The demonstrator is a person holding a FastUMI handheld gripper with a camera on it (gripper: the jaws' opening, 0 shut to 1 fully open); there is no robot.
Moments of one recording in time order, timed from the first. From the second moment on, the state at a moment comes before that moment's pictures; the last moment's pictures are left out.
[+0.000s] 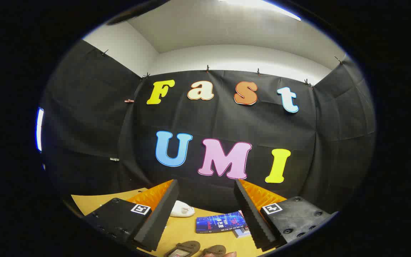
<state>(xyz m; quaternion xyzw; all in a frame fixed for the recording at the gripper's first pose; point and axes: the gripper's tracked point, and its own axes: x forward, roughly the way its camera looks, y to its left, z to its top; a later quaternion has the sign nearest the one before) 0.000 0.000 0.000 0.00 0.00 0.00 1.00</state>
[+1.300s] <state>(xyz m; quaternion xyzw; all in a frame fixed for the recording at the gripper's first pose) -0.003 0.006 0.007 0.00 0.00 0.01 1.00</state>
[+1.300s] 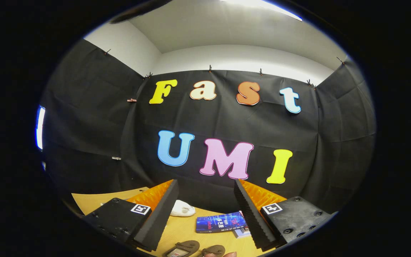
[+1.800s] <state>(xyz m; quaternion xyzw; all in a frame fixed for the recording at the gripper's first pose) 0.006 0.036 -0.008 0.02 0.03 0.06 1.00</state>
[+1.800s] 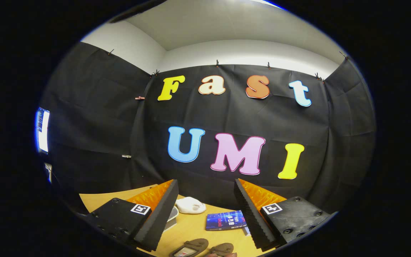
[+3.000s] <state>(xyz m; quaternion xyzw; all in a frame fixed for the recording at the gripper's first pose) 0.012 0.228 -0.311 0.49 0.45 0.25 0.71</state>
